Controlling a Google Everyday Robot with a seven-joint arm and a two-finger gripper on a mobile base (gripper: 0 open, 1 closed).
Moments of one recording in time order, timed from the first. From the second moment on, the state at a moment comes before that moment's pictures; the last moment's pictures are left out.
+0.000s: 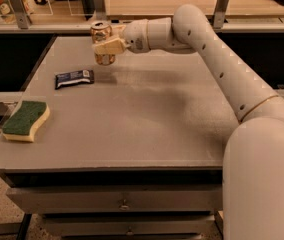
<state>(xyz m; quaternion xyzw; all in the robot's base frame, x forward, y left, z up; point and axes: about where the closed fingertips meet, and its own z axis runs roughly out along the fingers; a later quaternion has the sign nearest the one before) 0.750 0.102 0.911 -0.50 0.58 0.38 0.51</state>
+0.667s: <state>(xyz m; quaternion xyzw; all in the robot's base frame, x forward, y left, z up) 0.728 0.107 0.893 -0.50 0.58 0.40 0.50</state>
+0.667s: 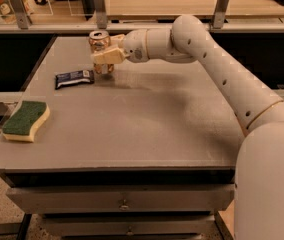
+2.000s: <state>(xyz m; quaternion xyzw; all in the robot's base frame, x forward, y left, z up) 0.720 0.107 0.882 -0.52 0.58 0.39 0.50</state>
